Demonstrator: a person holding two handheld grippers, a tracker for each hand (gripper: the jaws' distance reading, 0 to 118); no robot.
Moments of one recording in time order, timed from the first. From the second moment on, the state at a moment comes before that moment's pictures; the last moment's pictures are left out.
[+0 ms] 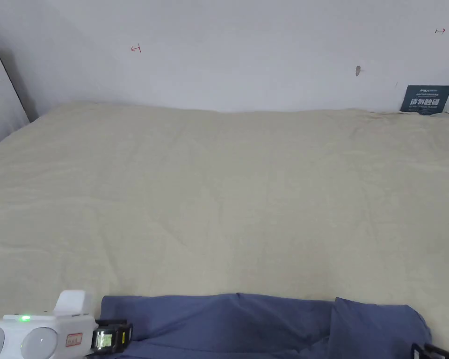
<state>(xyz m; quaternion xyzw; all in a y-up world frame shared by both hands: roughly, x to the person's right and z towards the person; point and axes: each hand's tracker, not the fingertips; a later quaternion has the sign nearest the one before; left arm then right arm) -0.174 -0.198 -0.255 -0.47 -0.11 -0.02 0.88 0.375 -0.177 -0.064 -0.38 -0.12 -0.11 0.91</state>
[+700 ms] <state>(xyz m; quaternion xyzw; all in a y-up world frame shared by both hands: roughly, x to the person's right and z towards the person) -0.104 -0.072 -0.248 -0.12 -0.12 -0.03 0.98 0.331 -0.058 -0.098 -0.11 -0.18 0.02 0.98</state>
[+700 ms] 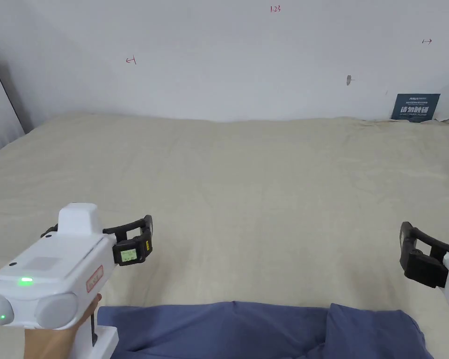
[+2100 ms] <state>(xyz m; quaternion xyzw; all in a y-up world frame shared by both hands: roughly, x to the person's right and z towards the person) -0.233 -0.195 -0.311 -0.50 -0.22 0.18 0.82 0.306 -0.074 -0.112 -0.10 -0.17 0.03 0.98</state>
